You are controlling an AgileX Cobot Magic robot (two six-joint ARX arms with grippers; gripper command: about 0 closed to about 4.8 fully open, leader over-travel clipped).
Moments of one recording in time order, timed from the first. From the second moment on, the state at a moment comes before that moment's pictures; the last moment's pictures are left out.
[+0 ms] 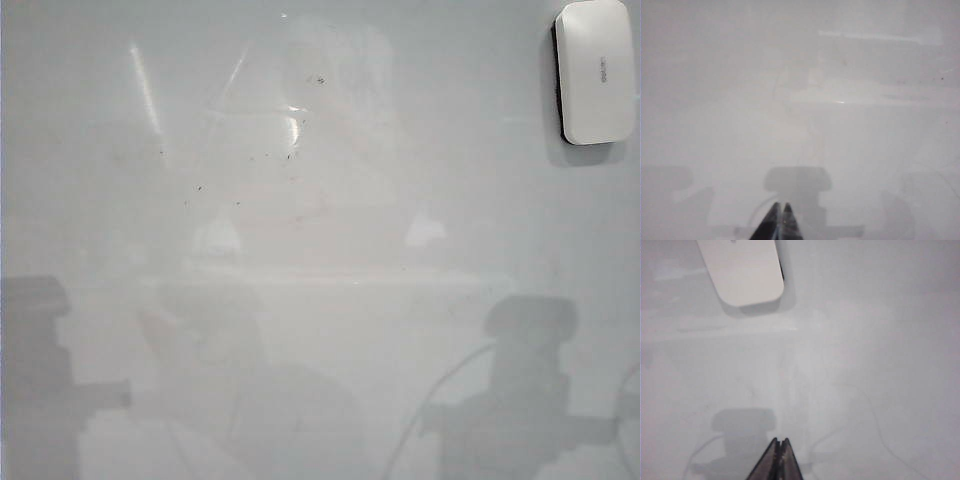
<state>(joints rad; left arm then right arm) 0.03 0.01 0.01 0.03 0.03 -0.04 -0.01 0.00 0.02 -0.04 0.02 0.08</state>
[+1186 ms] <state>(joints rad) 0.03 0.01 0.01 0.03 0.03 -0.04 -0.01 0.00 0.01 -0.07 0.02 0.00</state>
